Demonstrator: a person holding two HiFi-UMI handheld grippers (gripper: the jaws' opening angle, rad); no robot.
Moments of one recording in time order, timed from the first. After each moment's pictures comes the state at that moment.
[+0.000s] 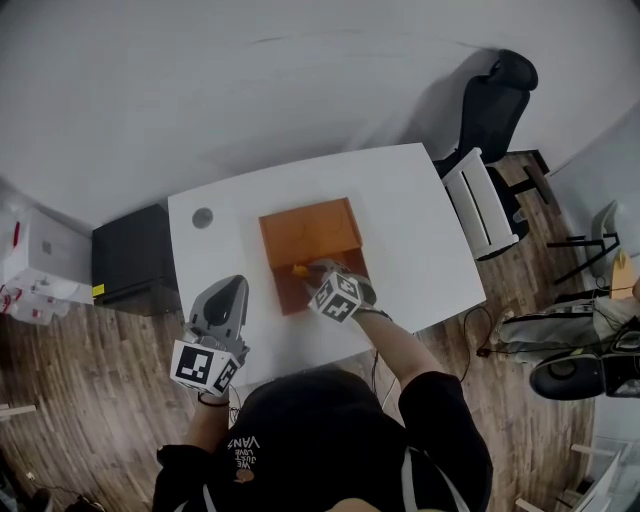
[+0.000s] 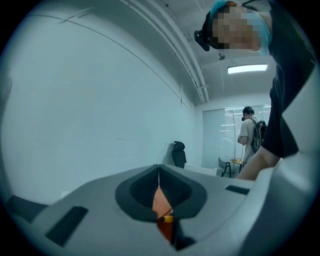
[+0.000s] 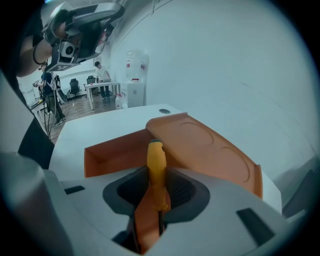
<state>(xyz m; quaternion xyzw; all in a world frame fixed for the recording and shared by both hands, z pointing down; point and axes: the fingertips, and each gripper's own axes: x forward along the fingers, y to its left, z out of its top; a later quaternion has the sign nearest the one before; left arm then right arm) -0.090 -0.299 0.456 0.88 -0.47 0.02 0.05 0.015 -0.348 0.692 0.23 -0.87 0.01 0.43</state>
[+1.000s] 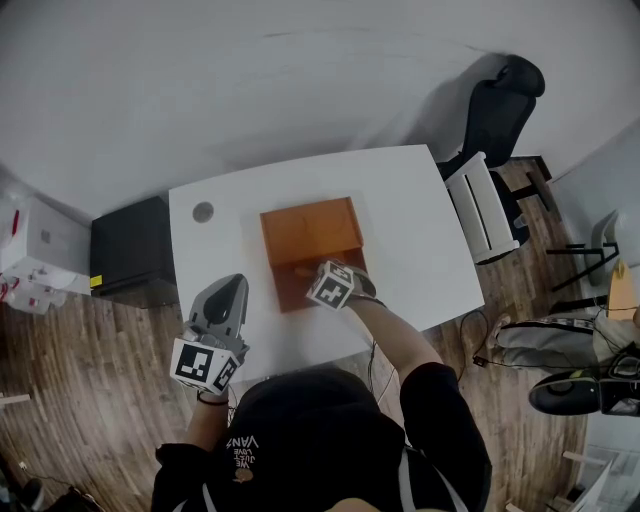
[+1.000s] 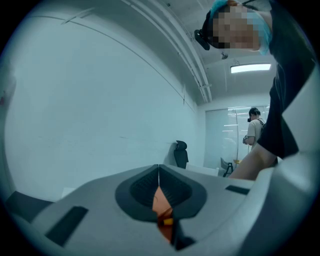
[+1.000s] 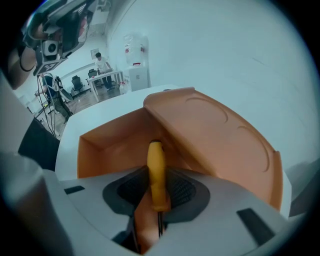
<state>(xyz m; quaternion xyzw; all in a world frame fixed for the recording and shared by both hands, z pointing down) -0.091 -0.298 0.464 0.87 -0.49 0.02 0.06 0.024 -0.348 0.730 0.17 -0.84 0.07 0.50</state>
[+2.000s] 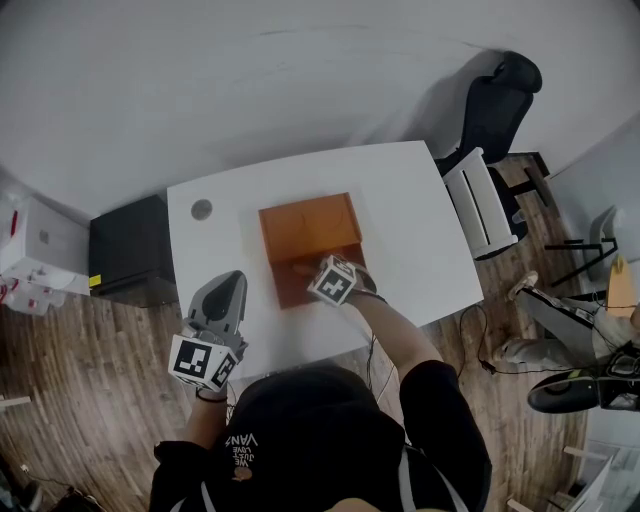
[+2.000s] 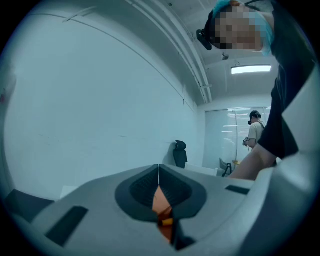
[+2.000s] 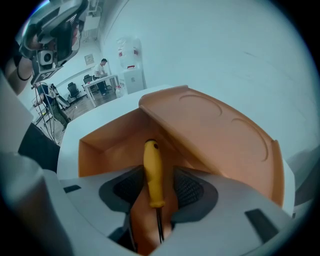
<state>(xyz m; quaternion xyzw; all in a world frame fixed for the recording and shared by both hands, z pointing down) -0.093 -0.296 0.466 0.88 -0.48 0.02 0.06 0.028 -0.349 0.727 0.19 -0.84 0.10 0.49</state>
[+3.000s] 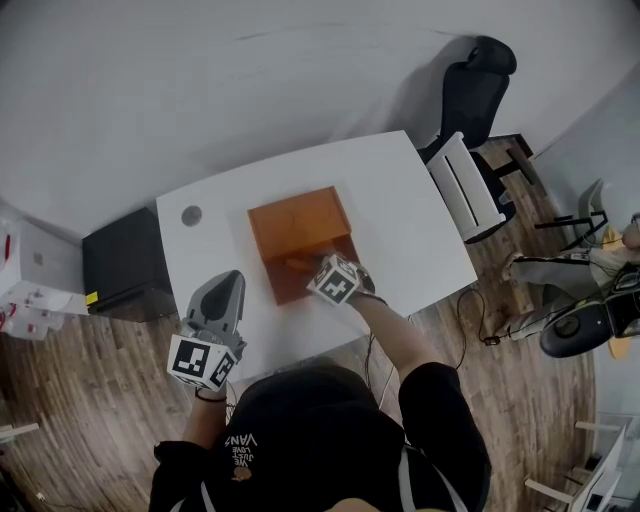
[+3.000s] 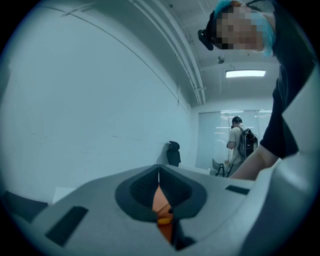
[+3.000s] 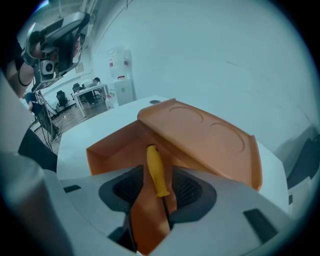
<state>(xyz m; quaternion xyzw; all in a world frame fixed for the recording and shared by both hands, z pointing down) -0.088 -0.289 0.463 0.89 -0.44 0.02 0.06 0.039 -0.341 0.700 0.26 -0.85 0.11 0.45</state>
